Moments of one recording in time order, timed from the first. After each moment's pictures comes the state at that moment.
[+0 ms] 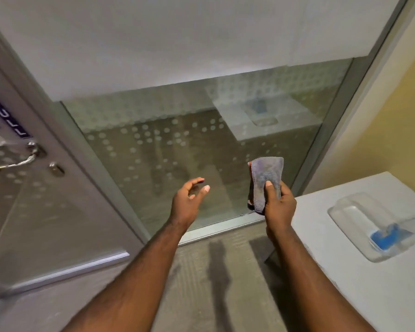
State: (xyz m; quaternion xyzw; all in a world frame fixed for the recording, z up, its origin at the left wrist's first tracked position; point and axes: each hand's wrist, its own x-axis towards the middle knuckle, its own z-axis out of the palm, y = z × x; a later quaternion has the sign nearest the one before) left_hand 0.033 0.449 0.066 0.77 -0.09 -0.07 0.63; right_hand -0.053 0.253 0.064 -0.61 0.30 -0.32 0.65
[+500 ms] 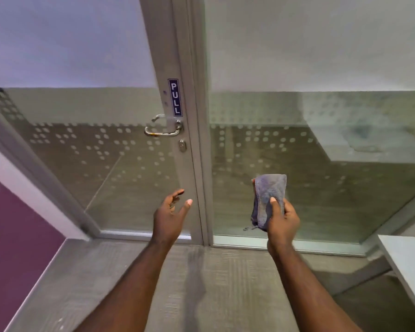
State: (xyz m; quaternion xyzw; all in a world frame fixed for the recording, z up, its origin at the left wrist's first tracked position) left_hand -0.038 0.780 0.079 0.78 0.10 0.12 0.61; right_hand -0.034 0.534 0.059 -0.60 0.23 -0.25 0.72
